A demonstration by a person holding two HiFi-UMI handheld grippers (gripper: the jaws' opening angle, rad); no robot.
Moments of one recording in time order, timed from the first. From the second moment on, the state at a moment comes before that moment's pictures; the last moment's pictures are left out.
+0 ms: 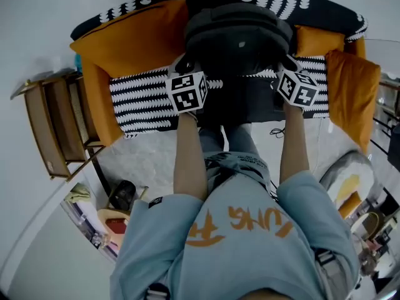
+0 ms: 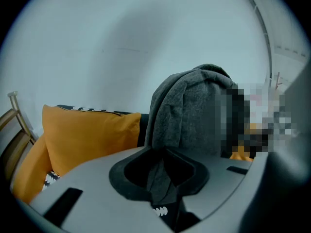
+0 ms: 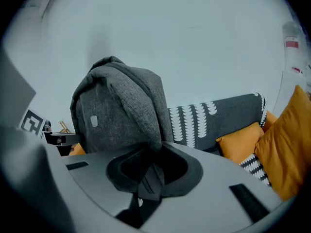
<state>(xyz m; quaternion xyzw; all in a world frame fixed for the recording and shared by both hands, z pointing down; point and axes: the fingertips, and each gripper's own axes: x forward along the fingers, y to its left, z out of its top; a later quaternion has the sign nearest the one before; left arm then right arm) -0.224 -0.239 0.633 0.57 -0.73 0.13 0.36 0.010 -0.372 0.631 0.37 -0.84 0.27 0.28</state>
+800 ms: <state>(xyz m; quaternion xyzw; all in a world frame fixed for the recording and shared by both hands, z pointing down) -0.258 -0.224 0.452 0.63 -0.75 0.07 0.21 -0.016 -0.337 0.440 0.41 -0.88 0.15 0.19</state>
